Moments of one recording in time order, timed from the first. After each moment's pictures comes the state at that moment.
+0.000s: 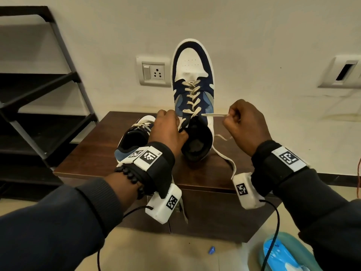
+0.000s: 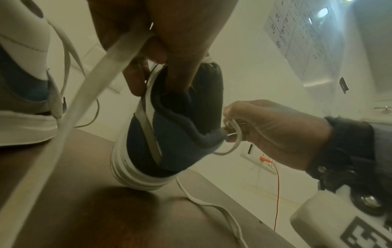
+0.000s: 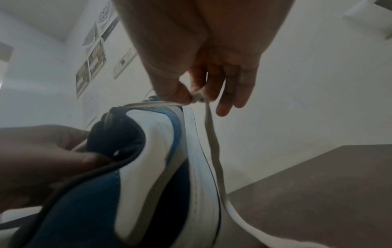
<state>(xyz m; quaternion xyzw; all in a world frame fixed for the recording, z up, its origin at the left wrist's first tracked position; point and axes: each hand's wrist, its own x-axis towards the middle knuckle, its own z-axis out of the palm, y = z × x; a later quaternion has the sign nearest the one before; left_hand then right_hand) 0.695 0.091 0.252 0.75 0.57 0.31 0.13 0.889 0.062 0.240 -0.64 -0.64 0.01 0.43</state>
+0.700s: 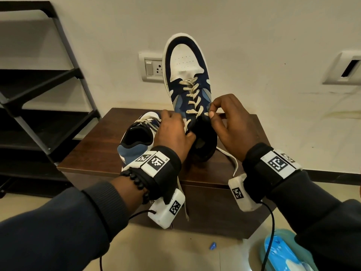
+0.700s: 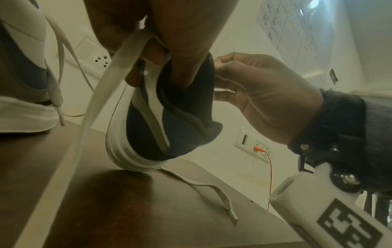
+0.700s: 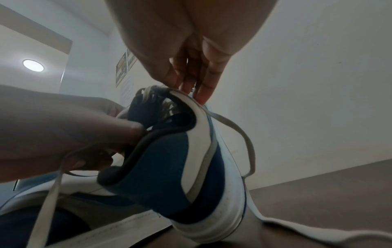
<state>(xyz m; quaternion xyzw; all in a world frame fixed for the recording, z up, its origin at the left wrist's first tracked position) 0.699 0.077 0.241 0.75 0.57 0.31 0.12 0.853 0.047 0.246 -0.54 -0.72 -0.04 0.44</state>
